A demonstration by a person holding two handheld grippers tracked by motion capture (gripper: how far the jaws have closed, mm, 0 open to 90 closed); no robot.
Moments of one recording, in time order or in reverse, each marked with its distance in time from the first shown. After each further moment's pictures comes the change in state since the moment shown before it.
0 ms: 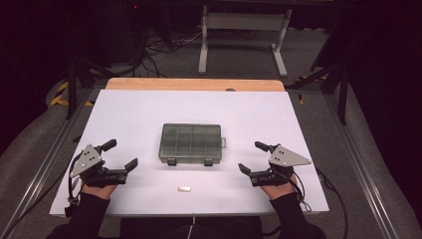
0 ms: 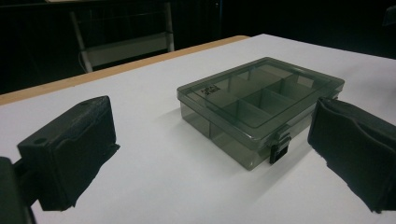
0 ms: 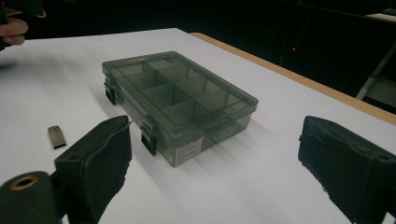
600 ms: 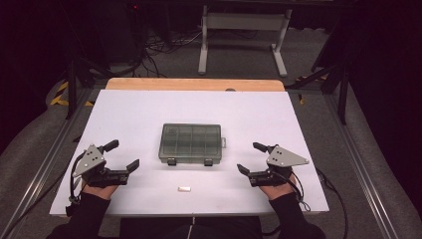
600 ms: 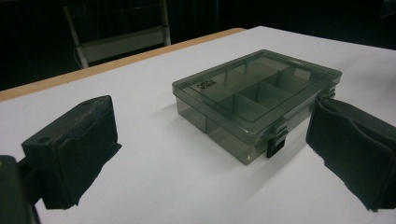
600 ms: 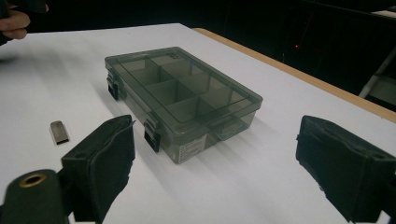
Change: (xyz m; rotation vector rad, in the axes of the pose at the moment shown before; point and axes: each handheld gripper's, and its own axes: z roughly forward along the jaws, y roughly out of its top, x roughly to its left) left arm -0.002 0.001 0.002 0.027 -0.012 0.000; right arm 0.002 0.001 0.002 0.024 0.008 -0.013
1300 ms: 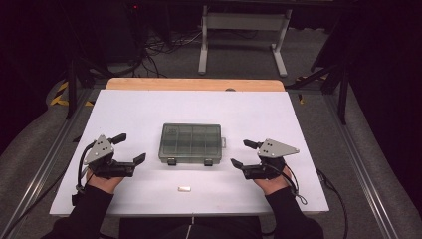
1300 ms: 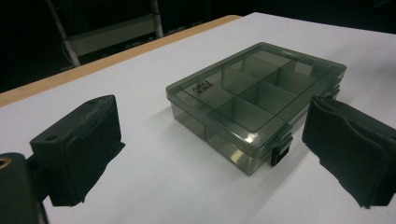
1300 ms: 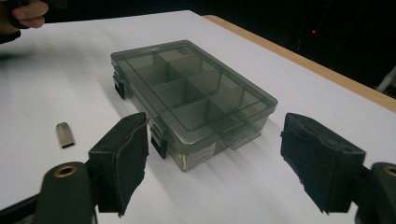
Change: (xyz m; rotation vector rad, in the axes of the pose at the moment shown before) left arm 0.004 0.019 0.023 0.073 -0.041 0.039; right arm -0.002 0.018 0.019 0.070 0.053 0.000
